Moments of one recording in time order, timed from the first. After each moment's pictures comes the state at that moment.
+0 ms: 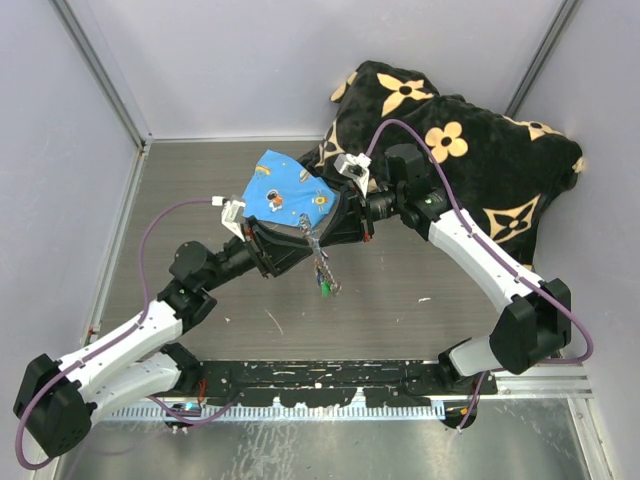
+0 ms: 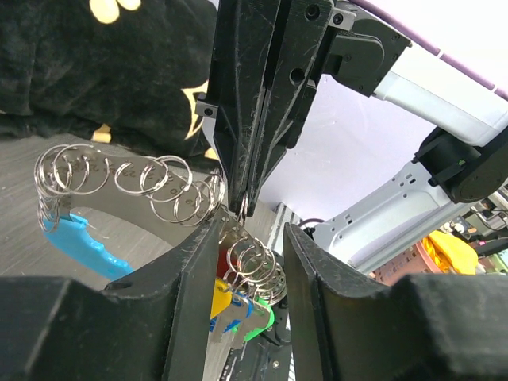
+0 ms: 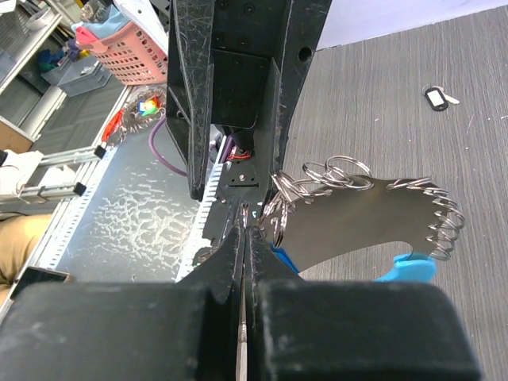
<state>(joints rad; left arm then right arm) -0.68 0.89 0.52 0.62 0.44 -0.76 0.46 1.42 1.24 -0.28 -1.37 -0.06</state>
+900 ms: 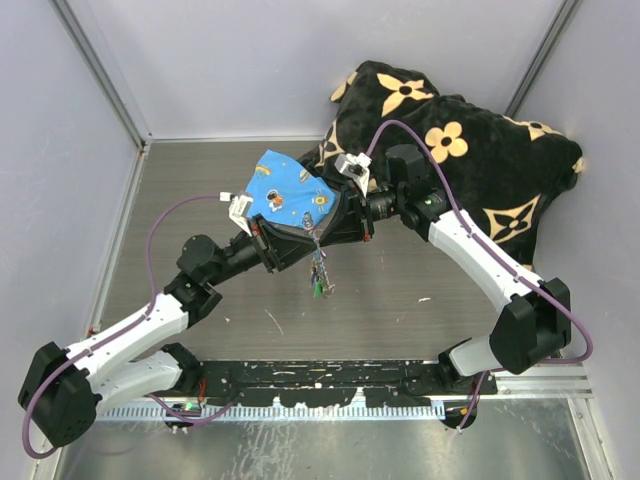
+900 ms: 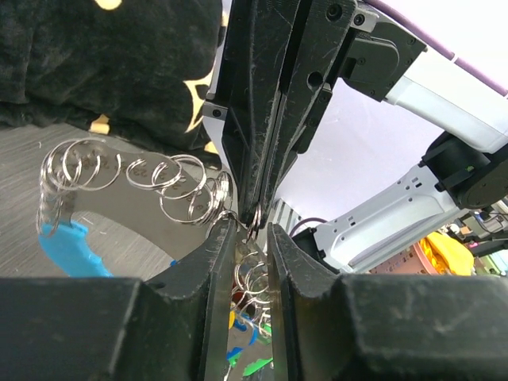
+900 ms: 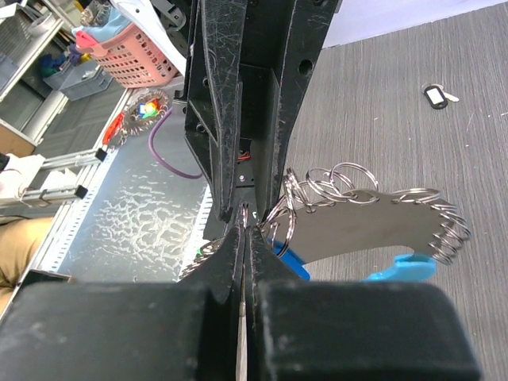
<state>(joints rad) -0.68 0.97 0.55 0.64 0.45 -0.78 0.46 1.42 1.23 -0.25 -1.37 -0.04</state>
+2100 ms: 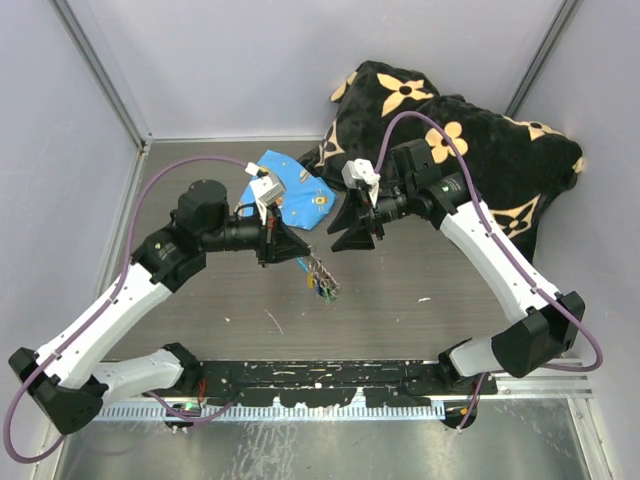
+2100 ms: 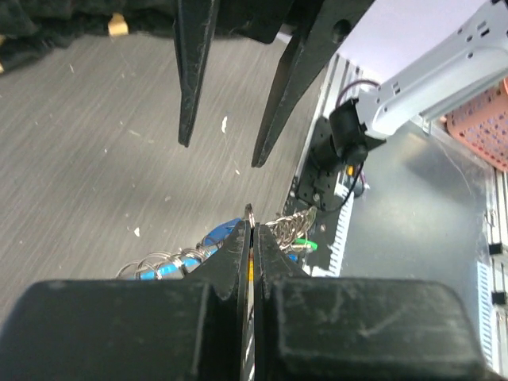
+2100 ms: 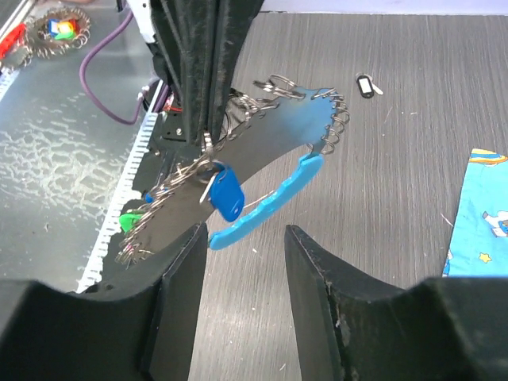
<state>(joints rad) -0.68 1.04 1.12 -0.34 0.64 -0.24 0.46 1.41 1.44 -0.81 -1.23 -0.65</state>
